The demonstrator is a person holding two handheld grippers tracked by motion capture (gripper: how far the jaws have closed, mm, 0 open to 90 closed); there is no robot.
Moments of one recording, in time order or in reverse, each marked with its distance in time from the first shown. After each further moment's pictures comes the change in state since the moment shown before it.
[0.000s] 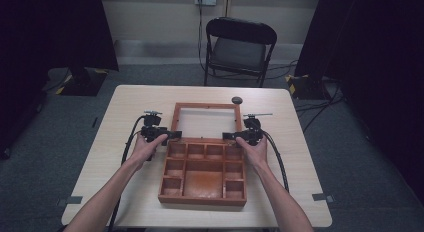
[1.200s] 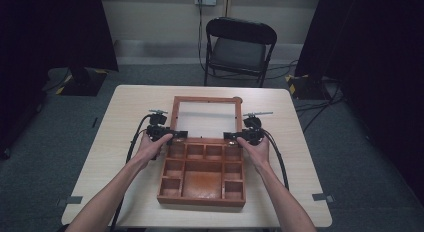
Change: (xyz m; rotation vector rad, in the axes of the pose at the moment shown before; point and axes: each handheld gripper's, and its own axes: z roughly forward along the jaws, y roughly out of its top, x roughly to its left) left arm -0.012 0.007 0.010 0.014 -0.091 0.020; right arm 0.007 0.003 -0.010 -0.014 -0.026 -0.079
